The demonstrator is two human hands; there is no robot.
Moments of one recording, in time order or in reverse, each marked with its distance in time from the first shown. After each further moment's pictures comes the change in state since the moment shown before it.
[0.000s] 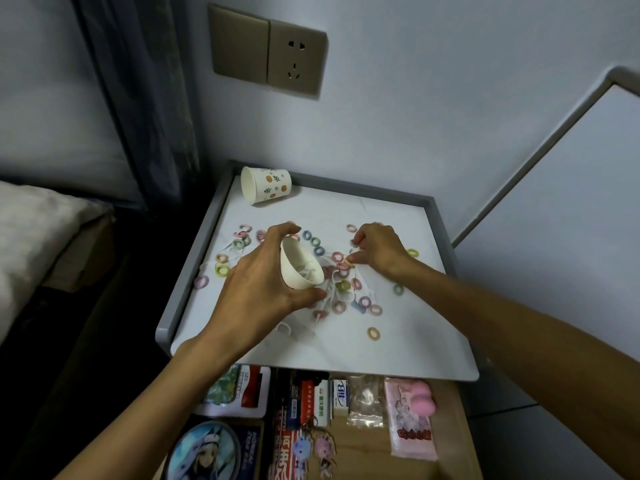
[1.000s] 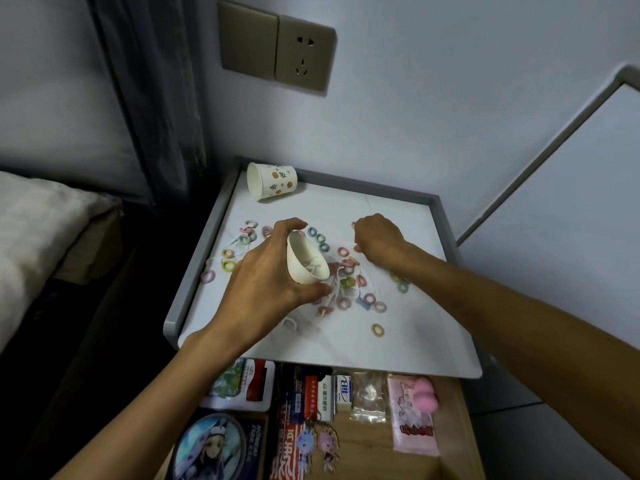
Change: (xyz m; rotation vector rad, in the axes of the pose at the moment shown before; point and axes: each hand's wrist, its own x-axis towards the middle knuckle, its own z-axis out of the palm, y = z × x) left_hand -0.001 0.001 -0.003 0.011 -0.014 -0.006; right_hand 0.012 -0.021 -0.001 -0.593 -0.055 -0.118
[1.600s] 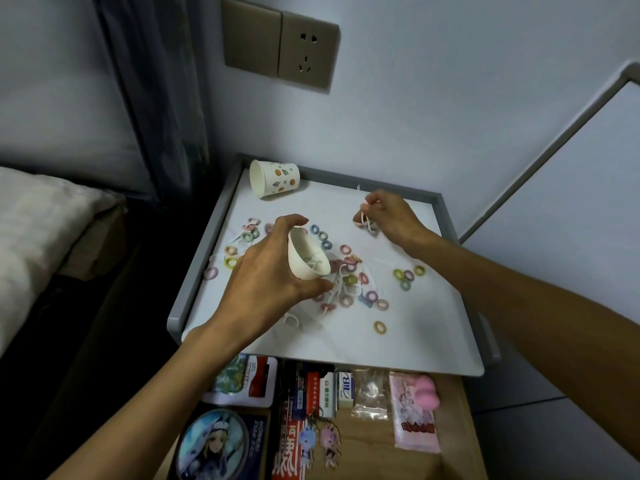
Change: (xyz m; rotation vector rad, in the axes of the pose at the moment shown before) left_hand 0.001 -0.003 0.000 -0.014 0.029 0.018; right_hand -0.003 0.023 -0.017 1.077 0.127 0.101
